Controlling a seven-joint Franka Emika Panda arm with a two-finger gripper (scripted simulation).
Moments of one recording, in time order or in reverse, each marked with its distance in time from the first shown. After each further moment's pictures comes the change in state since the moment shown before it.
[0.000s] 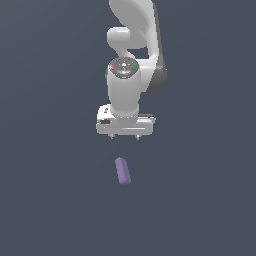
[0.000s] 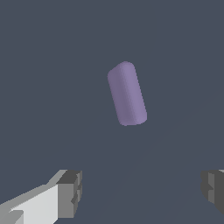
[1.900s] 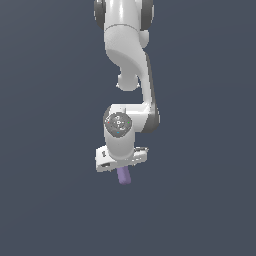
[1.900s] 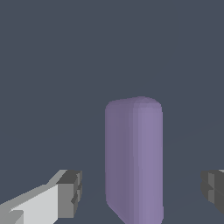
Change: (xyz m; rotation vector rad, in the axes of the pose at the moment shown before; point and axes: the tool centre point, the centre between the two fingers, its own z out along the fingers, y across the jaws) arm 0.079 0.010 0.109 0.010 0.001 -0.251
